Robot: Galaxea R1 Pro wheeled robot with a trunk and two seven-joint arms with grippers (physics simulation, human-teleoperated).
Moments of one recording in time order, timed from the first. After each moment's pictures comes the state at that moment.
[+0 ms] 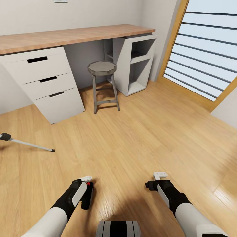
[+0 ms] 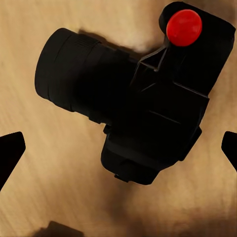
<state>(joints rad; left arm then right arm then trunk) -0.63 -0.07 -0.07 -0.61 0.47 0.60 0.52 -0.68 0.01 0.02 -0.48 0.00 0.43 -0.02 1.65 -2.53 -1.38</state>
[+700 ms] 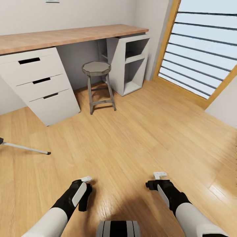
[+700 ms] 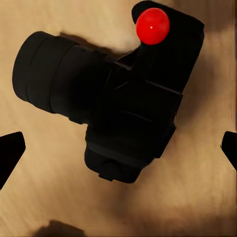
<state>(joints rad) -0.63 -0.07 -0.07 -0.60 0.46 0.60 0.52 -0.68 0.00 0.03 -0.49 0.01 0.43 -0.02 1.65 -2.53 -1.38</state>
